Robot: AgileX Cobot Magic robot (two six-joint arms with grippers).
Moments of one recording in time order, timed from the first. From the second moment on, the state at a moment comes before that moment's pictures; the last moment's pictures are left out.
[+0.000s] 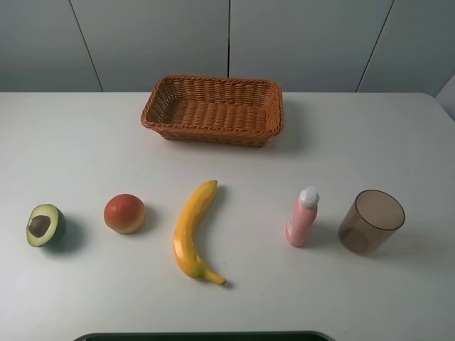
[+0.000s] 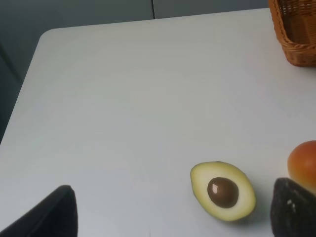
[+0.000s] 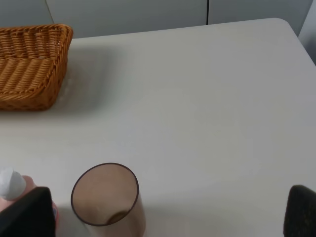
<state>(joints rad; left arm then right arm) -0.21 0.00 -0.51 0.10 1.08 -0.05 0.02 0.00 -0.50 -0.04 1.10 0.11</state>
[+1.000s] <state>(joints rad) -0.21 0.00 -0.51 0.10 1.08 -0.05 0.02 0.00 -0.50 -0.04 1.10 0.11</state>
